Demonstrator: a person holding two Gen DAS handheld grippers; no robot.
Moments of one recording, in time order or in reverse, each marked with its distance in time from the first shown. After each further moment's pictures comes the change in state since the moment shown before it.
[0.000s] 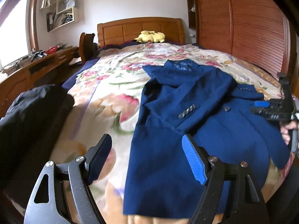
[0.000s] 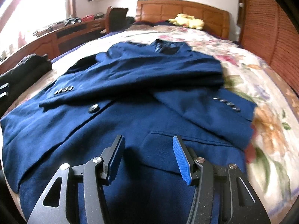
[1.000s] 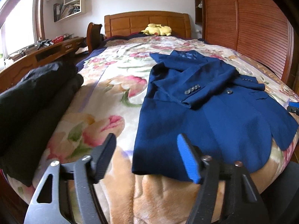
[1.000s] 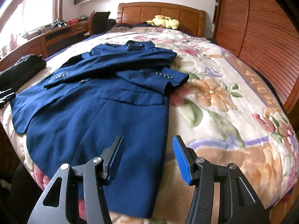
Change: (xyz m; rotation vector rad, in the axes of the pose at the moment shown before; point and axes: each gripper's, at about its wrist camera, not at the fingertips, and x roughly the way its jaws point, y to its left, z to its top) left arm -0.012 0.012 -0.043 -0.054 0.049 0.014; right arm -0.140 -0.036 -0.073 0.037 0.022 -0.125
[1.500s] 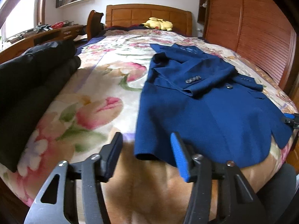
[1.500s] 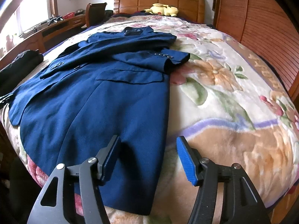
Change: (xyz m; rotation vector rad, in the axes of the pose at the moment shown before) left arm 0.011 0.009 -0.018 -0.071 0.040 -0.074; right arm 0.014 -0.010 -0.007 0.047 0.084 0.033
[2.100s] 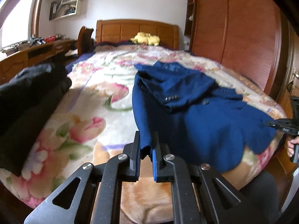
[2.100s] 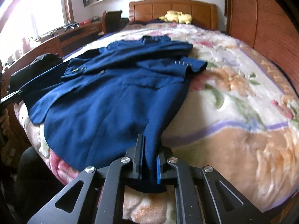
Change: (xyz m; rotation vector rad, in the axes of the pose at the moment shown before) left arm -0.055 -0.028 0.011 0.028 -0.135 -0.082; right arm -0.026 0.008 -0.015 -0.028 -0.090 0.112
